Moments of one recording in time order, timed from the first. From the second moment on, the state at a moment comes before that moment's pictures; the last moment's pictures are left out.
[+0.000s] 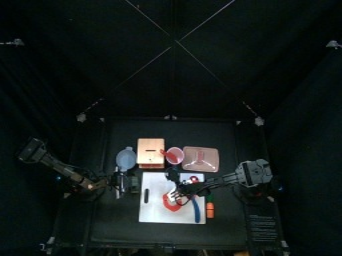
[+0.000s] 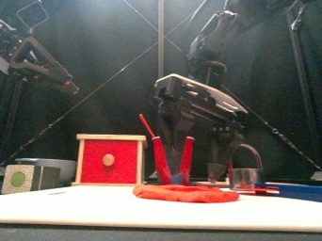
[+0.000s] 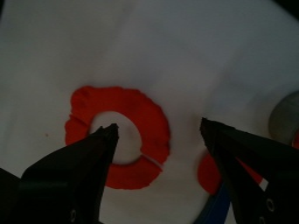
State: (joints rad) left arm -0.45 -0.63 1.22 -1.32 -0.63 1.16; right arm 0.15 0.26 0.30 -0.20 0.75 1.25
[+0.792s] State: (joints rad) left arm -0.45 -0.63 1.22 -1.32 -0.63 1.16; right arm 0.16 0.28 0.27 -0.19 0.77 0.94
